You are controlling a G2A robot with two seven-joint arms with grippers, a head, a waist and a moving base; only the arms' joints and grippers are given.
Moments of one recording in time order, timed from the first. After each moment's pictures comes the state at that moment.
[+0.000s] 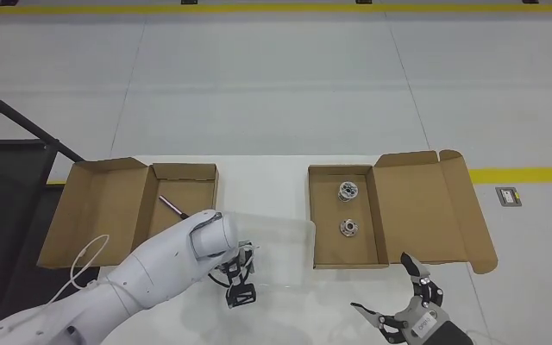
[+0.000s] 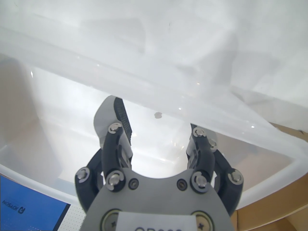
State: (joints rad) left arm 0.26 -1.06 -0.17 -1.25 3.06 -0.85 0.97; right arm -1.90 -1.29 1.69 -2.34 -1.61 -0.54 -0.27
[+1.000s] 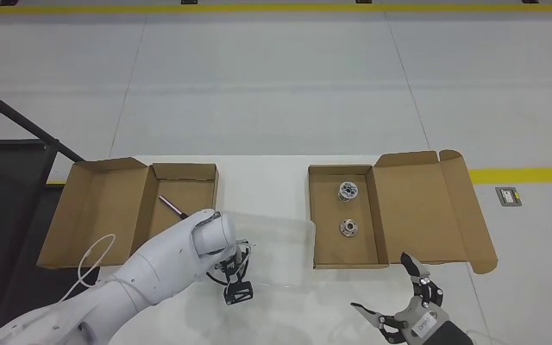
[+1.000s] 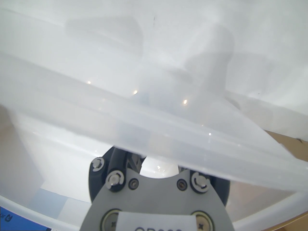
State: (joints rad) left arm 0.27 -1.11 -0.17 -1.12 3.07 -0.81 0.98; right arm -1.90 -1.29 1.69 -2.34 -1.61 -0.54 -0.27
